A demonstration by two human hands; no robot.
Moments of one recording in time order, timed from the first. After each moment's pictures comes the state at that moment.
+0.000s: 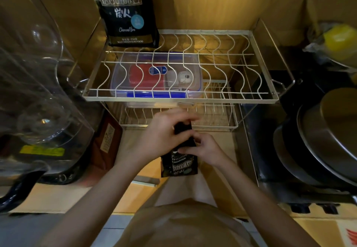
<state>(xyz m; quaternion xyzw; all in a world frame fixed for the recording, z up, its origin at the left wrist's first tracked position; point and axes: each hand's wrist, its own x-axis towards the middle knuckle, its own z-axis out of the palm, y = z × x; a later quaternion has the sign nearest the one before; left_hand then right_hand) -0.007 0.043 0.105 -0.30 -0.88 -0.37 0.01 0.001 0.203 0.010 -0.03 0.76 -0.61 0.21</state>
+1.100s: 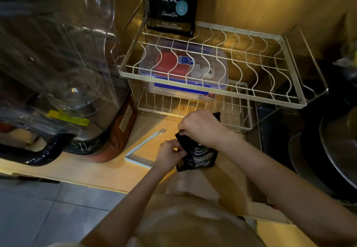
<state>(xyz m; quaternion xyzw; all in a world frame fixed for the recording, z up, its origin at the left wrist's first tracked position) 0.044 0.027 -0.032 0.06 -0.85 -0.52 -0.09 -0.017 0.132 0.086 -0.41 0.90 0.02 0.09</state>
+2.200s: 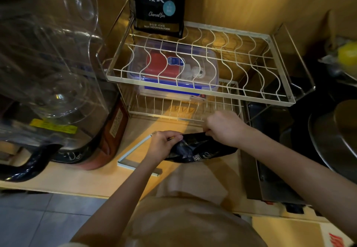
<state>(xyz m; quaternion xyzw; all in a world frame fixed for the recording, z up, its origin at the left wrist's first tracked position) 0.013 0.019 -0.030 0.03 -0.82 -0.56 -0.07 -0.019 0.184 0.107 -0.27 0.94 0.05 0.19</state>
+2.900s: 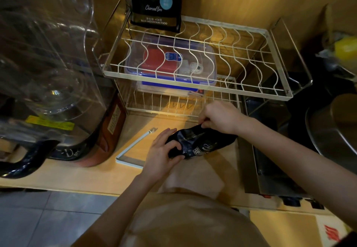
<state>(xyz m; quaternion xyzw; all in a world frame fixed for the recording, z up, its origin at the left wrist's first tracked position) 0.058 0.018 -0.030 -0.12 -0.91 -0.41 -0.01 -0.032 0.186 0.105 -0.27 0.94 0.02 0.21</state>
